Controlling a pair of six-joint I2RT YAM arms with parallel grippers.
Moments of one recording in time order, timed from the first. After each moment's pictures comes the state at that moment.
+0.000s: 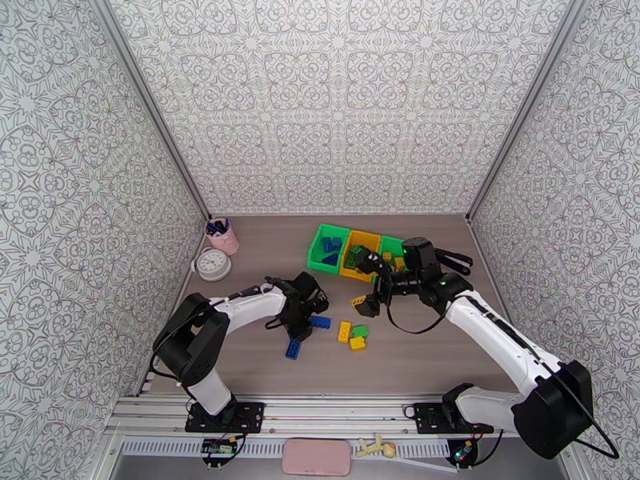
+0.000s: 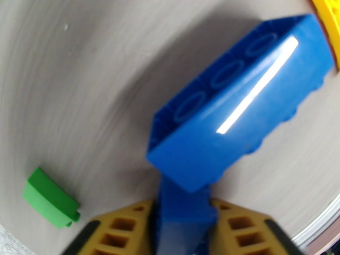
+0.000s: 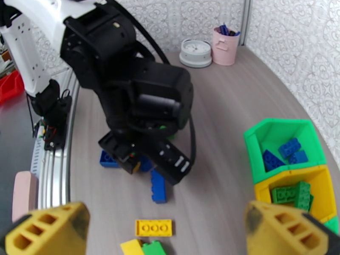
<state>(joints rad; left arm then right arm) -0.63 1.71 1.00 -0.78 0.07 0.25 0.45 1.27 1.04 -0.43 -0.78 -0.45</state>
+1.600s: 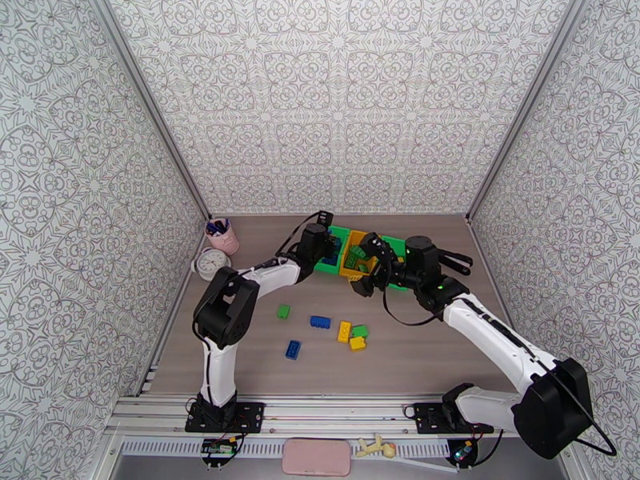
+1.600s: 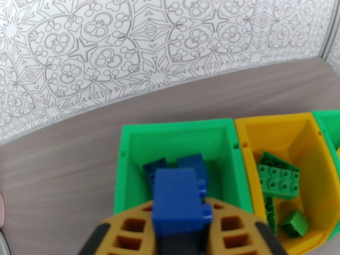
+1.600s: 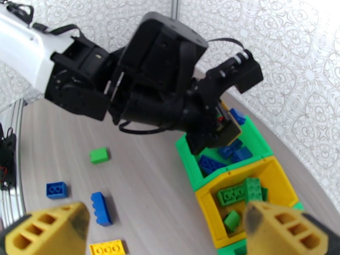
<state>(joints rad) -0.53 2.05 1.40 0.22 -0.20 -0.08 0.45 1.26 0.97 -0.12 -0.49 -0.25</state>
